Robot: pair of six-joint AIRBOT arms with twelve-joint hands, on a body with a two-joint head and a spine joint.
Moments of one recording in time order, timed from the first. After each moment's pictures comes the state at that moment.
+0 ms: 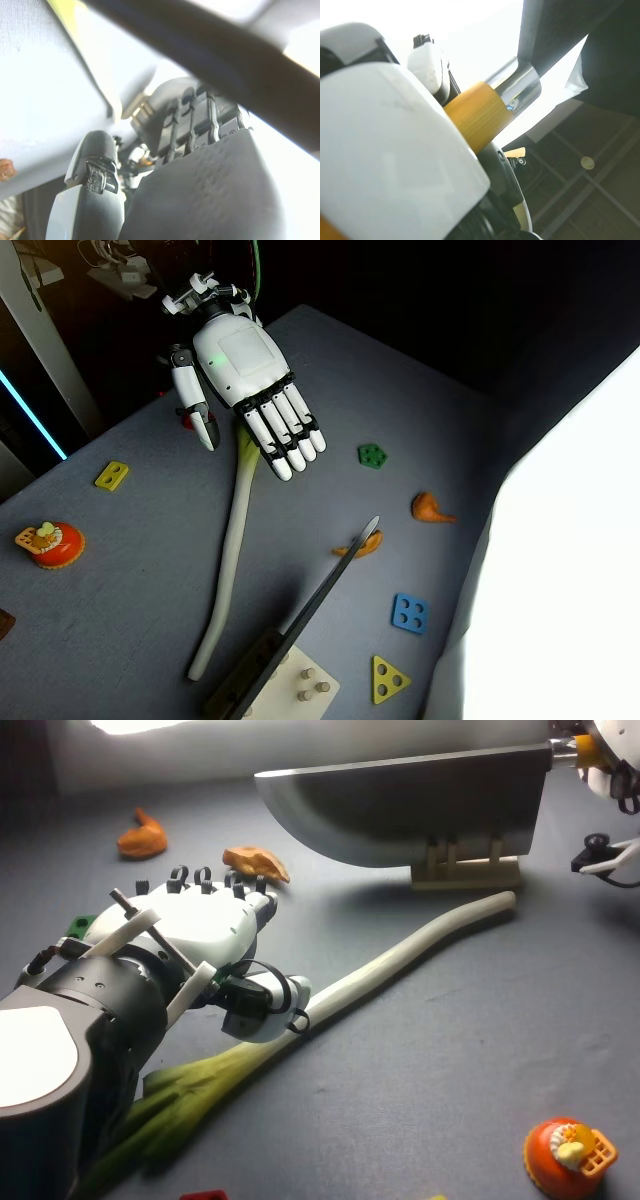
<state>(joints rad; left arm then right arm) 0.50 -1.00 0.60 1.49 0.93 -0.79 -0.67 -1.59 2.11 0.27 1.09 -0.95</state>
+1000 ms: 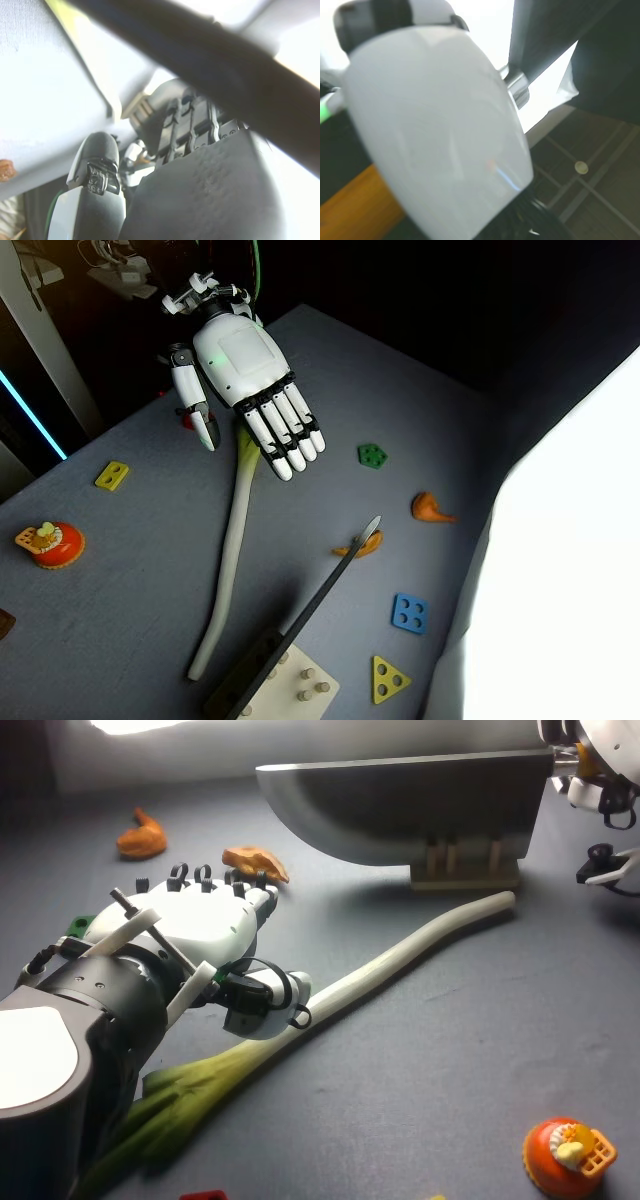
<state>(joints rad) 0.50 -1.00 0.60 1.50 0.93 -0.79 -0.68 -1.58 2.11 0.19 1.08 -0.94</state>
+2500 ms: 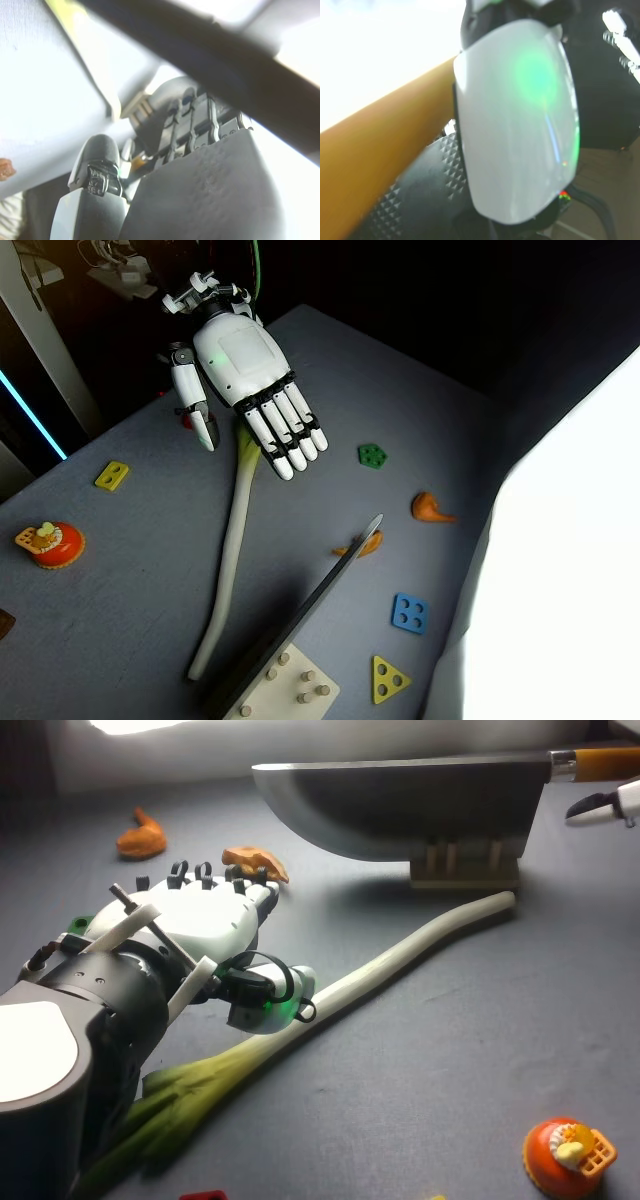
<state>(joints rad) 0.49 -1.00 0.60 1.50 0.93 -0.79 -0.57 -1.36 2.09 -0.52 1.02 -0.56</state>
